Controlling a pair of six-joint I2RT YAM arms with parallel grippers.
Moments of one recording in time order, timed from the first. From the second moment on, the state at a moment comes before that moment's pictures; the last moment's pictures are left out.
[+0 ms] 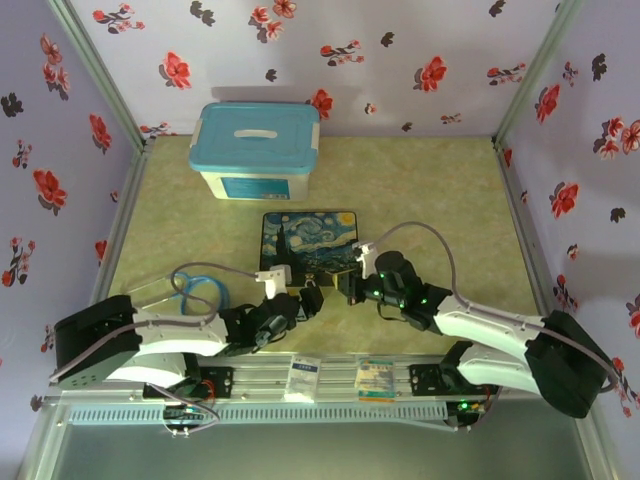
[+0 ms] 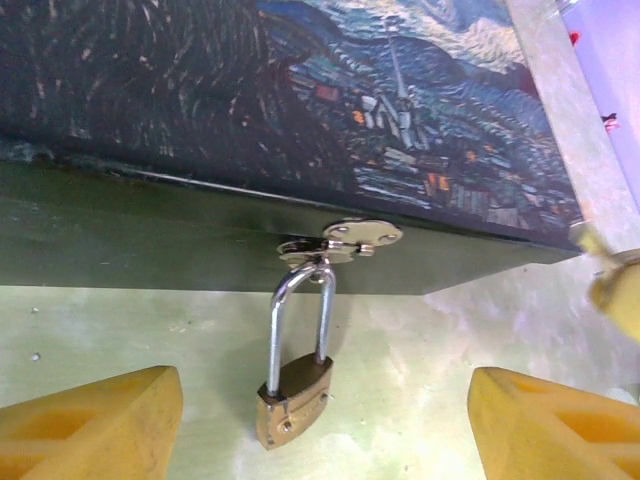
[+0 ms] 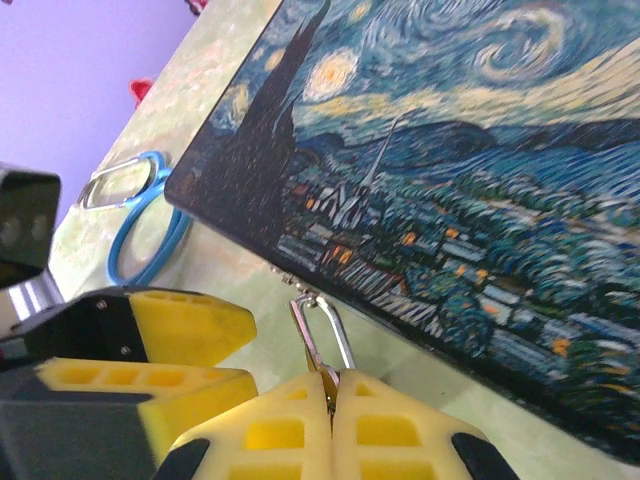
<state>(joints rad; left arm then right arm) -1.23 1.29 0.37 0.31 -0.51 -1.09 0.82 1.11 0.41 0.21 -0.19 0.55</state>
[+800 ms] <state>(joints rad) -1.16 1.59 0.52 0.36 -0.29 -0.97 0.80 0.82 0.30 0.14 -0.10 0.57</state>
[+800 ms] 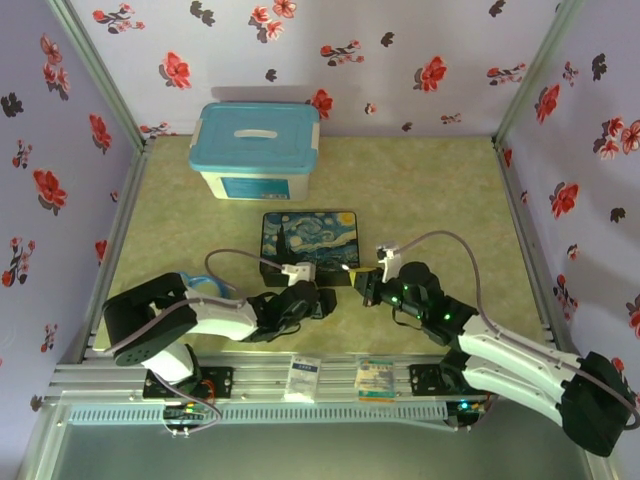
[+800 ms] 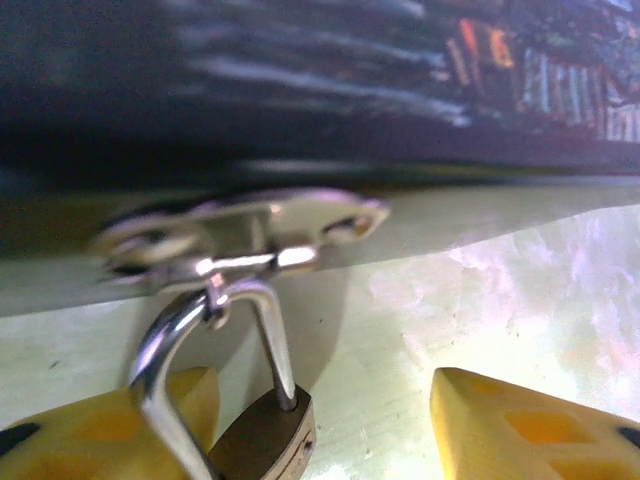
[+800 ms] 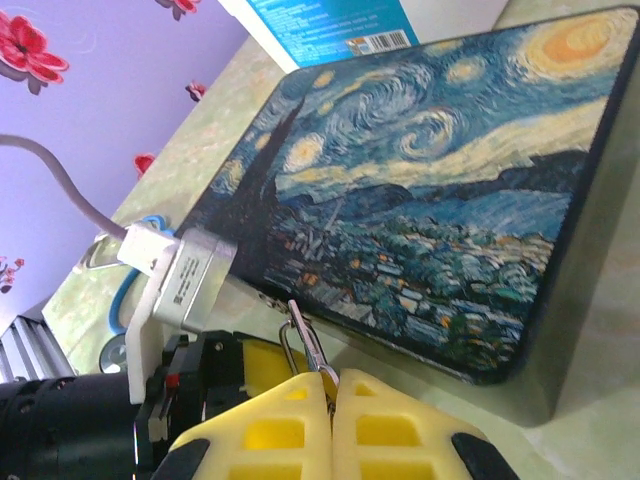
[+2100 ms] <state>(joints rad) -1.23 1.53 0.38 0.54 -0.42 -1.19 0.84 1.03 0.21 0.15 -0.26 0.98</state>
